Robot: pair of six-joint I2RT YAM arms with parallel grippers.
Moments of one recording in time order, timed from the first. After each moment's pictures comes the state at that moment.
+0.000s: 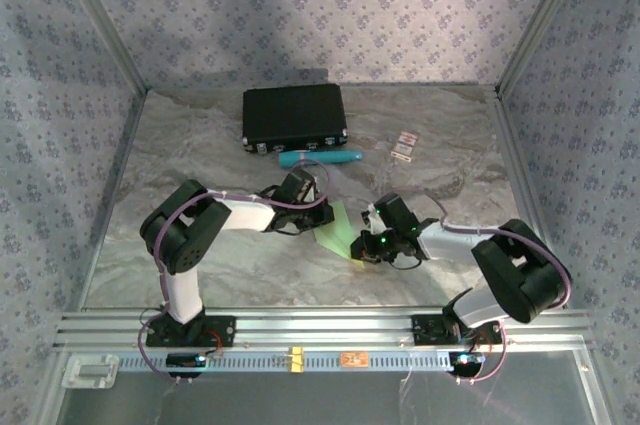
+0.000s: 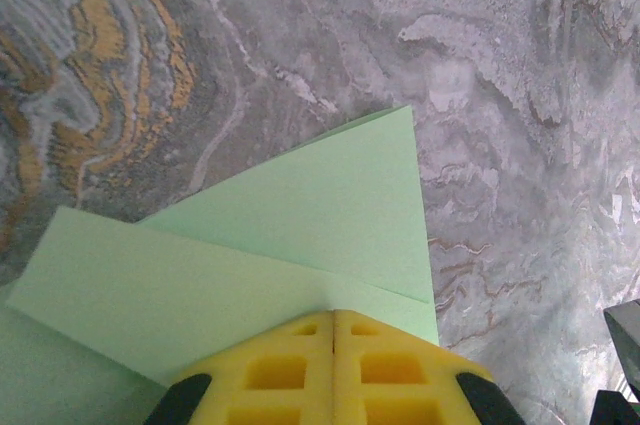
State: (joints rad) left arm -0.75 1.85 0.87 0.15 0.34 -0.93; right arm 0.60 1.43 0.46 -0.05 -0.54 0.67
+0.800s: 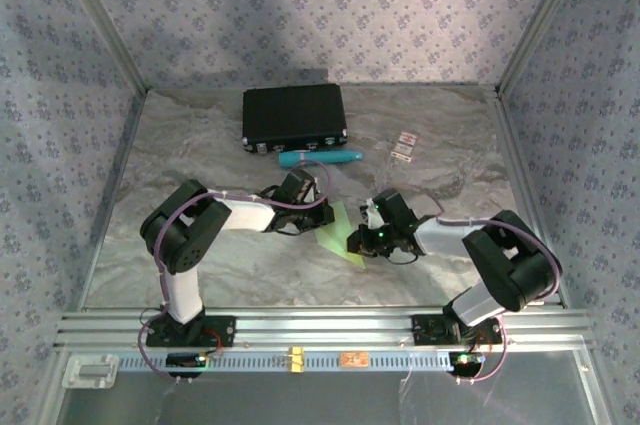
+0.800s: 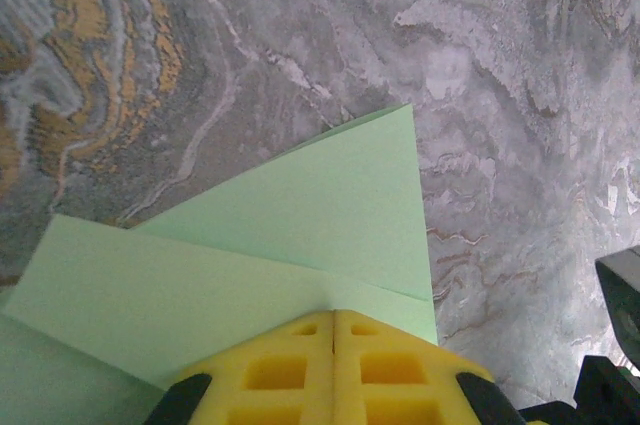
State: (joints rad) left arm -0.75 1.86 0.87 0.15 0.35 -0.93; right arm 0.59 1.49 0.47 0.04 -0.56 0.70
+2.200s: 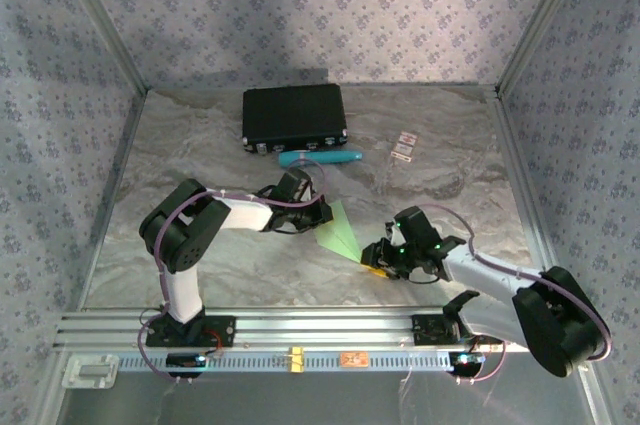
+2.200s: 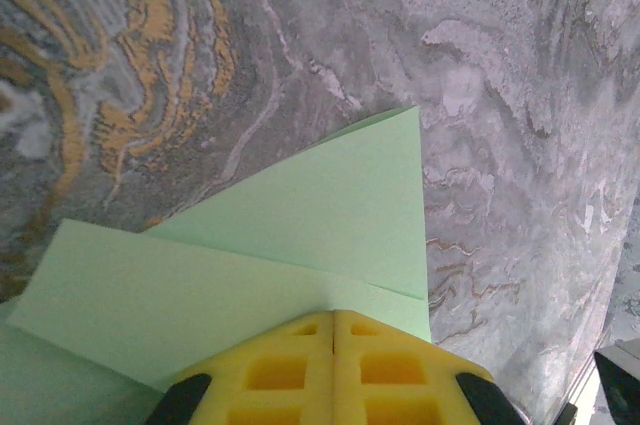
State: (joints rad) left arm -0.72 1.86 0.85 0.18 0.39 -1.01; right arm 0.56 1.13 0.32 -0.19 -0.54 0.94
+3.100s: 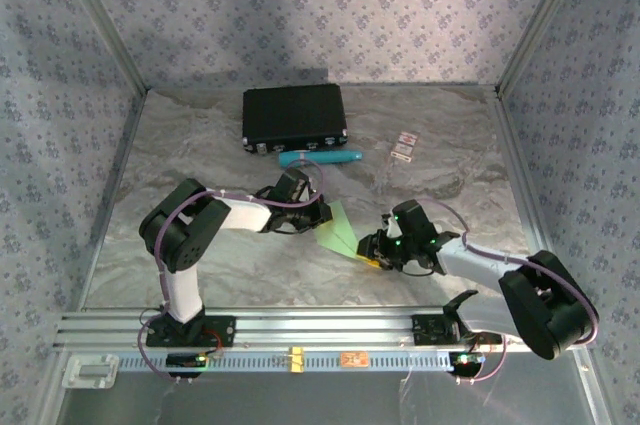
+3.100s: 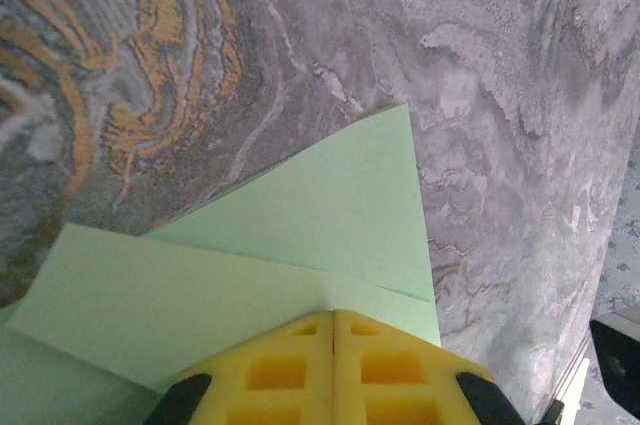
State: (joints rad) left arm -0.72 1.86 0.83 0.23 0.41 -1.02; right arm 0.54 1.23 0.34 -0.04 -0.56 0.97
